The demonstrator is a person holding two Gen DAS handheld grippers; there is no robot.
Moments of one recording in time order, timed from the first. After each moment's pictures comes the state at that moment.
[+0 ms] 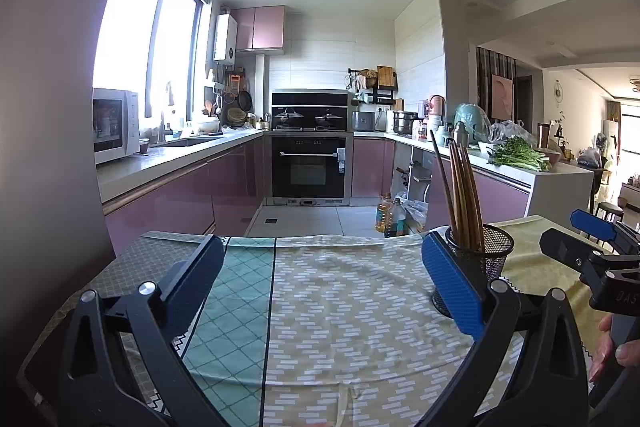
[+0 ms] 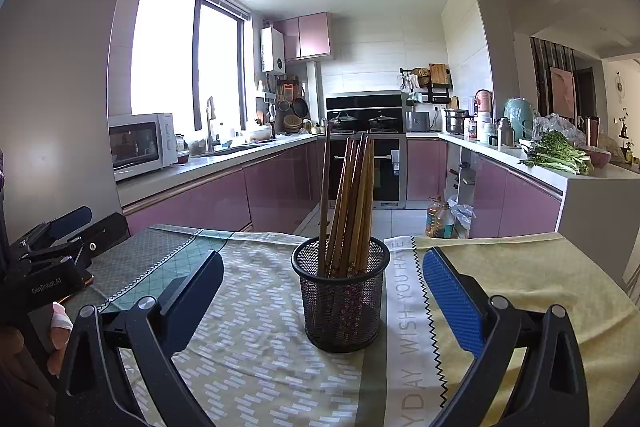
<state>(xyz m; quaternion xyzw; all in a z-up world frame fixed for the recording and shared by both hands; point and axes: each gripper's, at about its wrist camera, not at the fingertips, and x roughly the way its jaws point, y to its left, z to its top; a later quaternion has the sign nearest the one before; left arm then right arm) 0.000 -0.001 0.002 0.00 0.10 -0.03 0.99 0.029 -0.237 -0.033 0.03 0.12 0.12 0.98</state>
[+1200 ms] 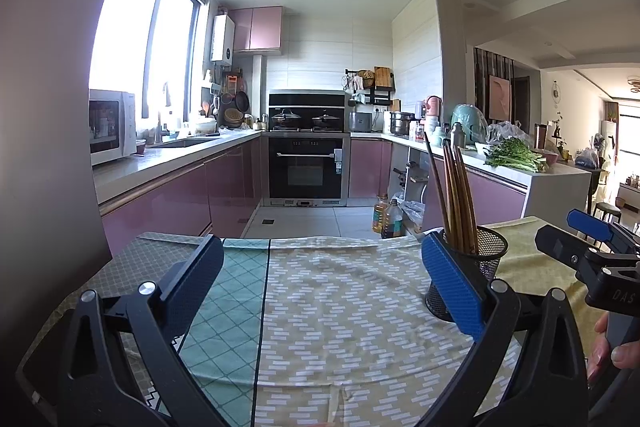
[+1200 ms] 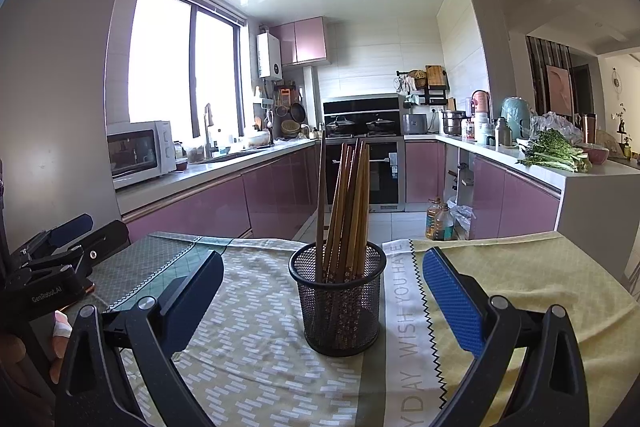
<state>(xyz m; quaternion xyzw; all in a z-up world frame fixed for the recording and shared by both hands) -0.002 -0.001 0.005 0.00 0.10 -0.03 0.99 0.029 -0.240 -0.033 0.04 0.12 0.12 0.99</state>
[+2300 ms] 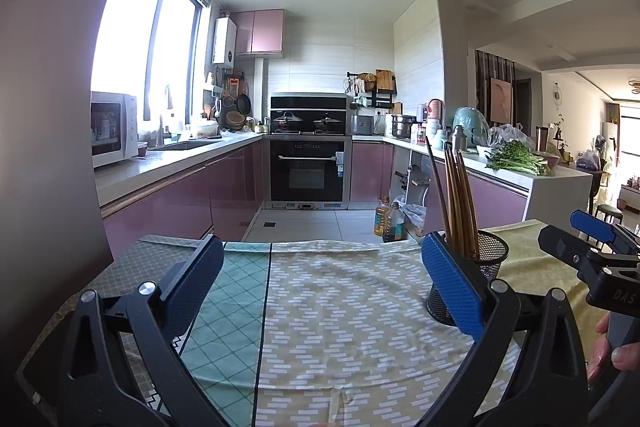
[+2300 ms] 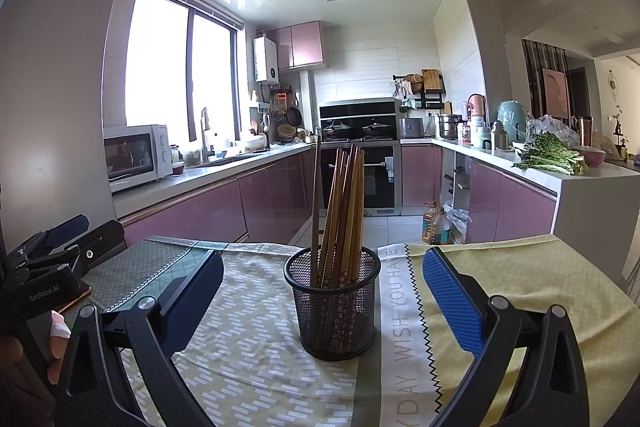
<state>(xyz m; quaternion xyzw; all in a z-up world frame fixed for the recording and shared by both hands) 0.000 -0.002 0.009 0.00 0.09 -0.03 1.00 0.026 -0.243 -0.027 0.04 0.11 0.11 0.99</state>
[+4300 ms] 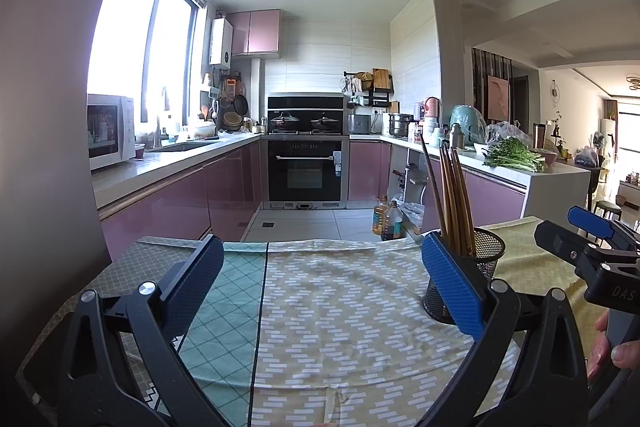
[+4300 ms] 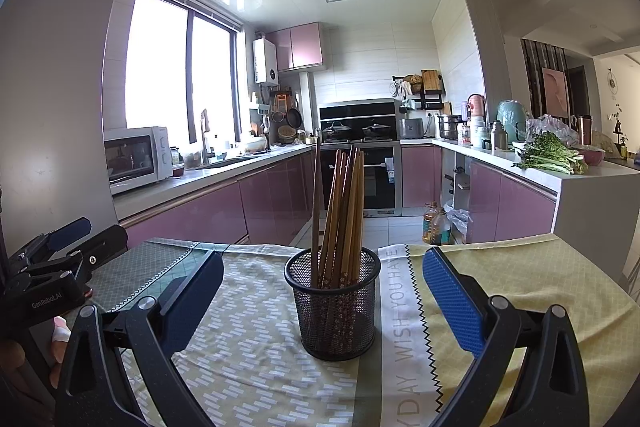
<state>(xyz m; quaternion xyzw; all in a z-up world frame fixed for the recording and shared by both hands) -0.002 -0.007 0.010 0.00 0.09 -0.03 1.00 0.026 -0.242 -0.025 0.05 0.11 0.11 0.99</state>
